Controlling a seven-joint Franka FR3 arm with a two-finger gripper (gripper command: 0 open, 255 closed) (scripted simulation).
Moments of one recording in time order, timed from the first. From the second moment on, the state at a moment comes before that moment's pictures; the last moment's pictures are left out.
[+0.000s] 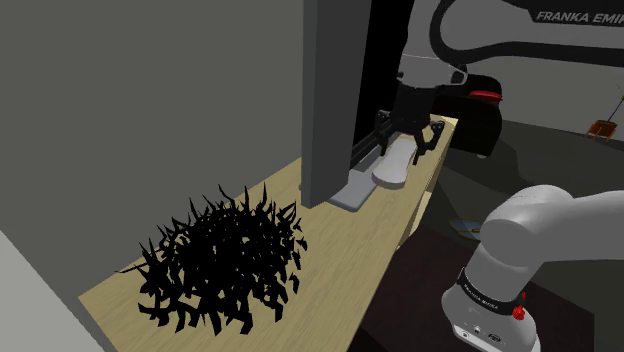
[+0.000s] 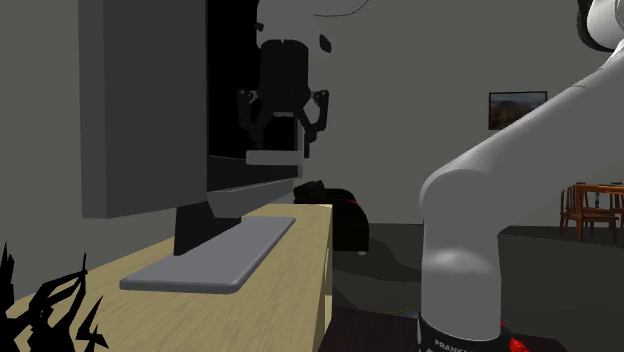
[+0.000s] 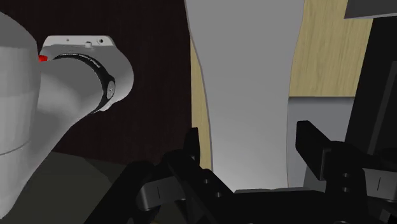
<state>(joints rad) -0.18 -0.96 0.28 -2.48 0.24 1.56 1.28</state>
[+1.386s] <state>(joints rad) -0.13 -0.84 0.81 -2.19 0.57 1.56 1.79</state>
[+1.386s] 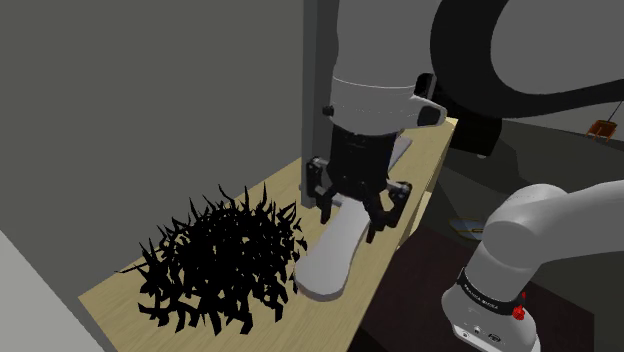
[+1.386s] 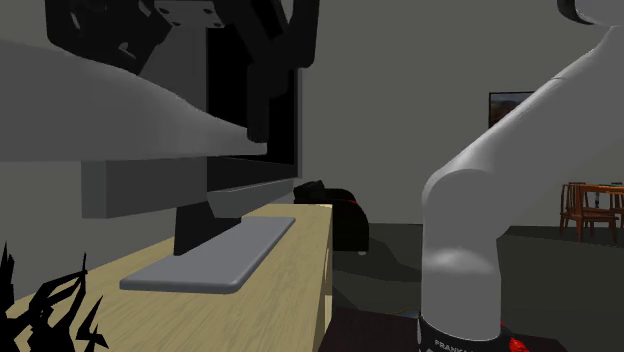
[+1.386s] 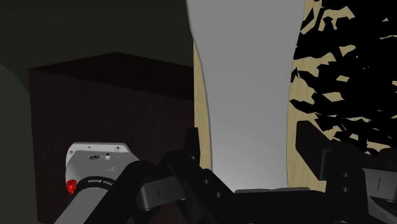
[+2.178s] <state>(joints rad) -0.12 -0.85 0.90 -2.31 0.64 1.70 1.79</state>
